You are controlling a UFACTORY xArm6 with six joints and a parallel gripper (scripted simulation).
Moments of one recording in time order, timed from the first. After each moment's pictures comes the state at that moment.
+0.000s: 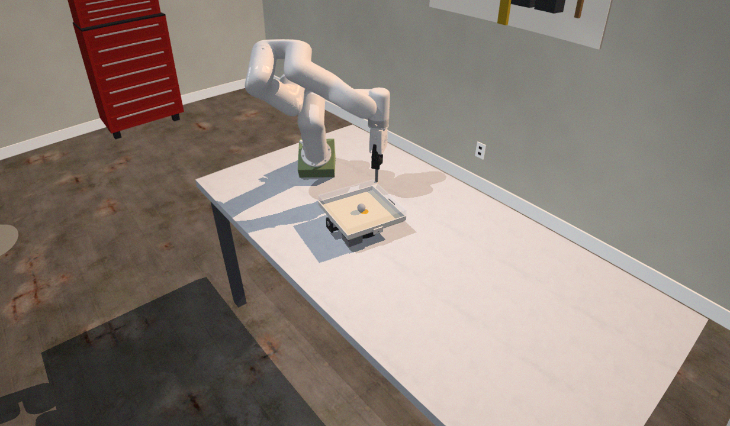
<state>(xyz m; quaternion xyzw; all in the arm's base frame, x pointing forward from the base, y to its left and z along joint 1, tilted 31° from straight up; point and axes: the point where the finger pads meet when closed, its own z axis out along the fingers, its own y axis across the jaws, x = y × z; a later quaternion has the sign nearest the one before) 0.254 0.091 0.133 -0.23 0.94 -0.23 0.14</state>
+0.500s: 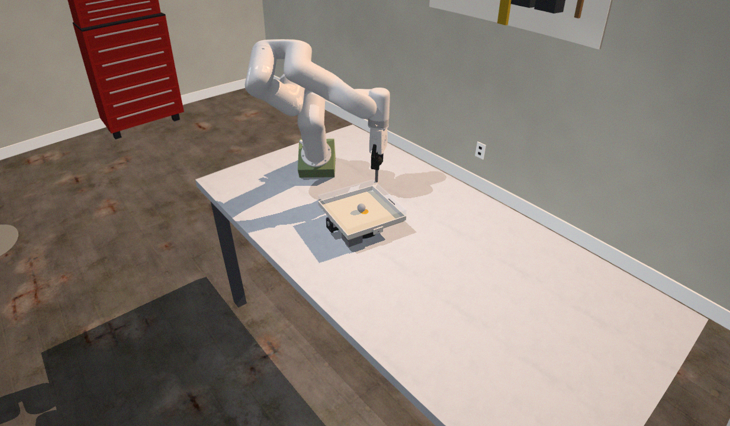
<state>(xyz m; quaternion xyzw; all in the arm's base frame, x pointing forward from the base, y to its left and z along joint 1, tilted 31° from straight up) 0.254 0.091 0.133 -0.23 0.94 -0.23 0.14</state>
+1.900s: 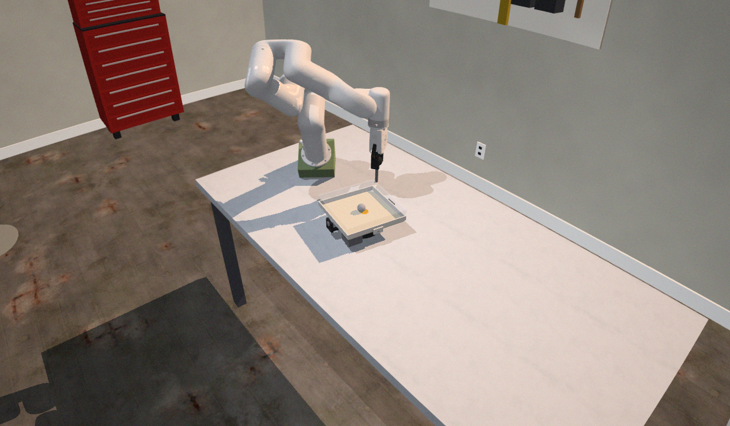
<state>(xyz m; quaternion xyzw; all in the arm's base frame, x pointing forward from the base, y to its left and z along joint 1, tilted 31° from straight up) 0.253 0.091 0.134 -0.23 0.94 -0.23 0.14</state>
